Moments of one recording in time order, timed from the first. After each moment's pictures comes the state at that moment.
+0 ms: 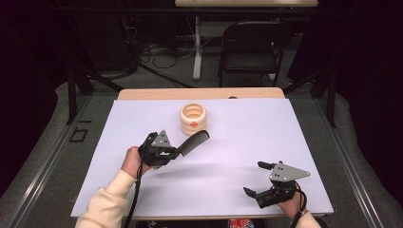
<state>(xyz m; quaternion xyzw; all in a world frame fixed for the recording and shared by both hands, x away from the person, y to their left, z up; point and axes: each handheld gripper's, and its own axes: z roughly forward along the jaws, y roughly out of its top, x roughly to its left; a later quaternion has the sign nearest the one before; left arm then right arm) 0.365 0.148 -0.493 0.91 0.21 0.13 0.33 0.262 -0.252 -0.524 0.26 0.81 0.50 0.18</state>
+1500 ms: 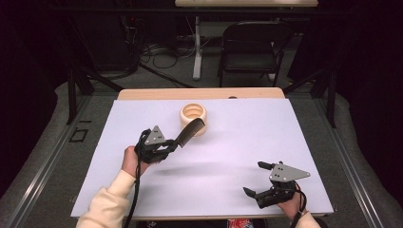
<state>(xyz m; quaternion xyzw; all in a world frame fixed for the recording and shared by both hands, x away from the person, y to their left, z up) 0.365 0.157 -0.489 0.87 0.25 0.18 0.39 0.261 -0.251 -0.523 0.26 0.80 0.50 0.18</state>
